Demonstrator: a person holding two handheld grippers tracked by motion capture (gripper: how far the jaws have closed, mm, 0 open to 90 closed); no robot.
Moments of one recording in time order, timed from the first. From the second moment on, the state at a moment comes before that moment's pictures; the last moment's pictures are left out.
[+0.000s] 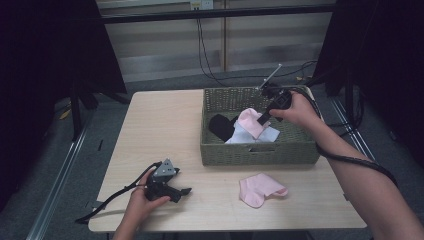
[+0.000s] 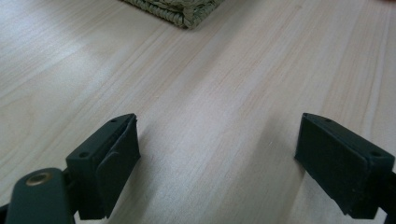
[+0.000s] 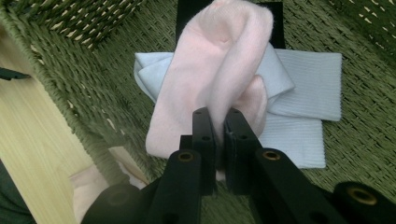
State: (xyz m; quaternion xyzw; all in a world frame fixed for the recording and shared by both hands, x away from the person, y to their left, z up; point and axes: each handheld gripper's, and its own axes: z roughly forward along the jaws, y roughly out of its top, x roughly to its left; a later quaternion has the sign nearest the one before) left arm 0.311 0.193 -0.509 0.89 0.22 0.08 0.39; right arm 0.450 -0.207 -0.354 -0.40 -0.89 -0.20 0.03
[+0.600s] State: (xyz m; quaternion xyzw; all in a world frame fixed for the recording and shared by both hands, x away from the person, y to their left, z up) left arm 0.311 0.193 -0.509 0.89 0.22 0.08 0.39; right arm 0.440 -0.205 -0.329 -0.37 -0.91 -0.20 0.03
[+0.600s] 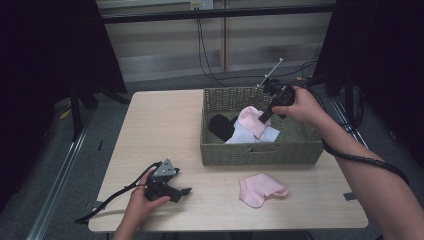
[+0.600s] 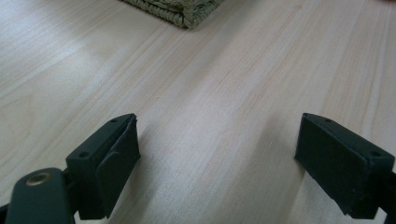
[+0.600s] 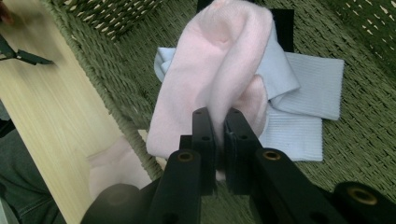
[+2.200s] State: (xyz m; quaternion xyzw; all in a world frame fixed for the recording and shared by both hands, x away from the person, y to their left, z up) left arm 0.311 0.193 -0.509 0.89 0.22 0.08 0.39; right arm 0.379 -0.212 -0.291 -0.31 -0.92 -0.25 0.04
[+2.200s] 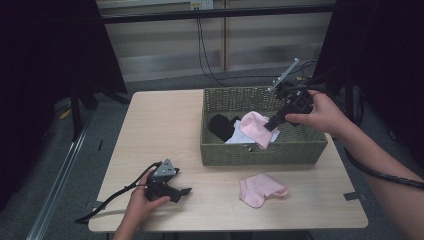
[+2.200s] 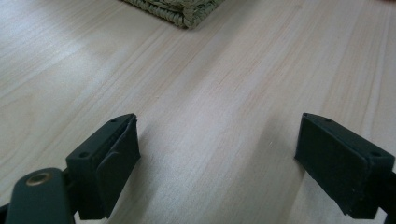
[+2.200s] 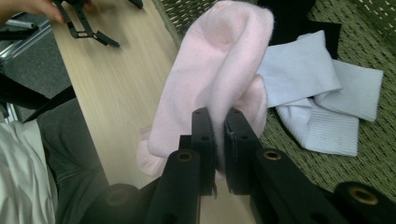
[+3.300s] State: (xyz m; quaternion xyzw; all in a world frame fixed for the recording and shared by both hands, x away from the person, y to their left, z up) left arm 0.310 0.193 -0.509 0.89 0.22 0.08 0.39; right arm 0.343 -0.188 -0.321 -0.26 -0.93 -0.25 0.07
